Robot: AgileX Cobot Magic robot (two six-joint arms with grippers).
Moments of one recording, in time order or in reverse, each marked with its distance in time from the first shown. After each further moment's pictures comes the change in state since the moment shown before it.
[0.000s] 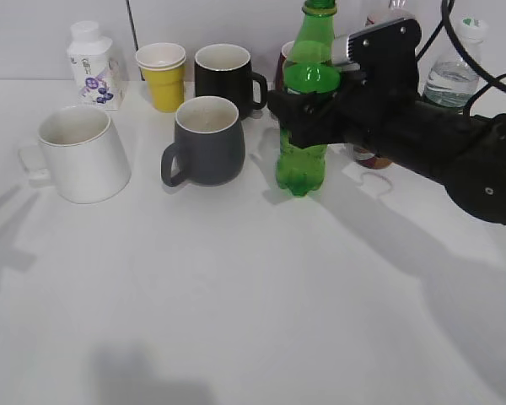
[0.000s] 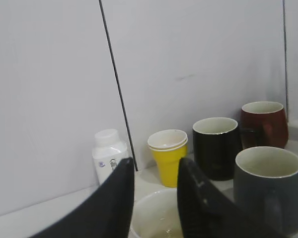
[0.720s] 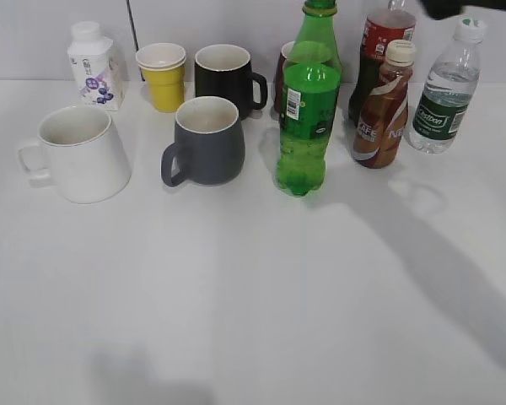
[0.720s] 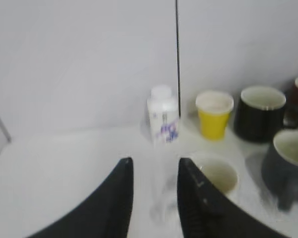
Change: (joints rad) left arm -0.156 -0.441 -0.428 -0.008 1.248 -0.225; right arm 0.000 -0.654 -0.001 0.038 0.596 -0.014
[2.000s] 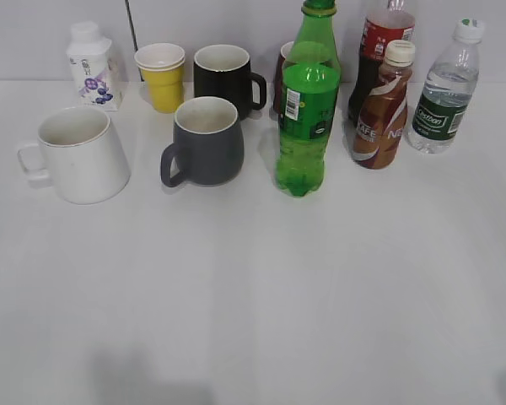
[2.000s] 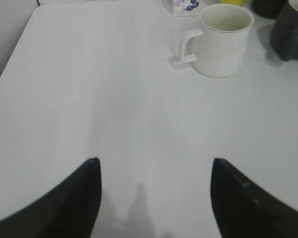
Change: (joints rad) left arm -0.071 -0.642 0.097 -0.117 0.805 0.094; right arm 0.000 -1.090 0.311 0.196 1.294 -0.137
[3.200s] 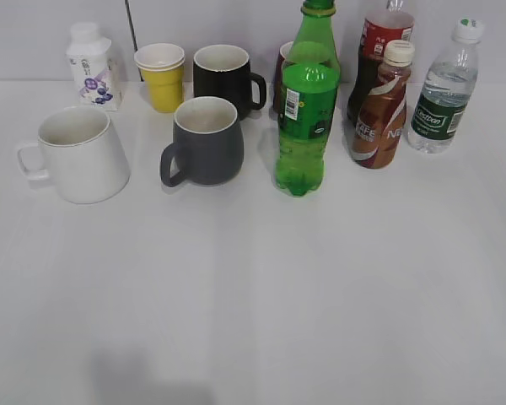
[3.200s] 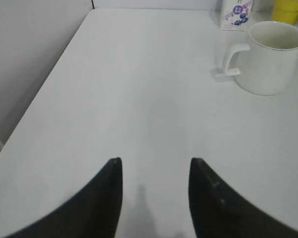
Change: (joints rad) left arm 0.193 -0.029 0.004 -0.003 -0.018 0.007; right arm -0.277 -0.103 0.001 -0.001 -0.015 -0.002
